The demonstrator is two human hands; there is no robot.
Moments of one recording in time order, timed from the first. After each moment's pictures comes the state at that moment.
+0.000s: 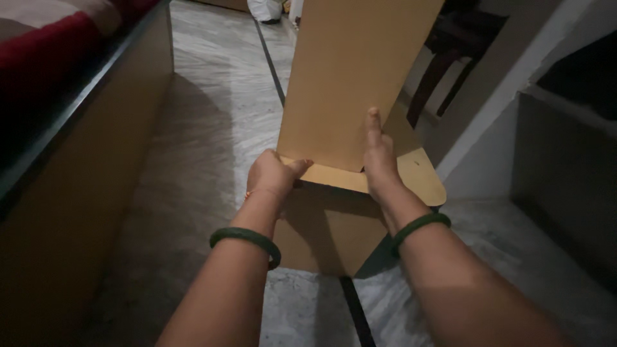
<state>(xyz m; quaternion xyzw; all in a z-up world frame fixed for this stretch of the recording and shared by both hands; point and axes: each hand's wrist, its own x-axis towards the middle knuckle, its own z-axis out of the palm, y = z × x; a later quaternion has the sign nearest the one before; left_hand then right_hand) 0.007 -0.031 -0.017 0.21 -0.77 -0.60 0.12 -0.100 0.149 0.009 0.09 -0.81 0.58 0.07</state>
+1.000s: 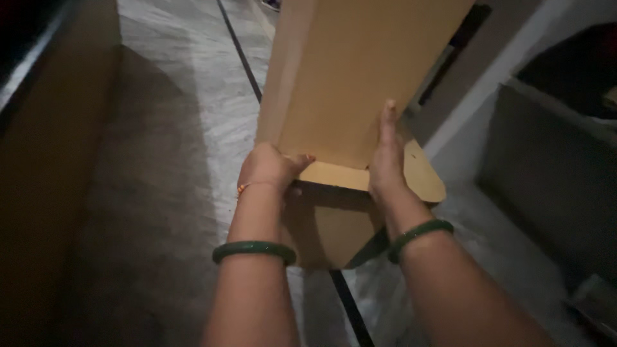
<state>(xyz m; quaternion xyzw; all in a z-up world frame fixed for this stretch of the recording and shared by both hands) 0.011 -0.060 0.007 0.22 -0.75 -0.63 0.01 -0.084 0.130 0.006 0.05 -0.75 0.64 0.14</state>
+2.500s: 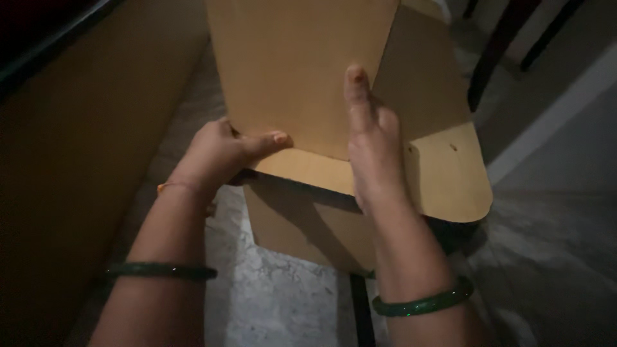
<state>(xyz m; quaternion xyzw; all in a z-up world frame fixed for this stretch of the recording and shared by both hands) -0.009 -0.015 -0.005 0.24 -0.78 -0.57 0.11 -0.091 0.161 0.004 0.23 -0.68 0.69 0.03</state>
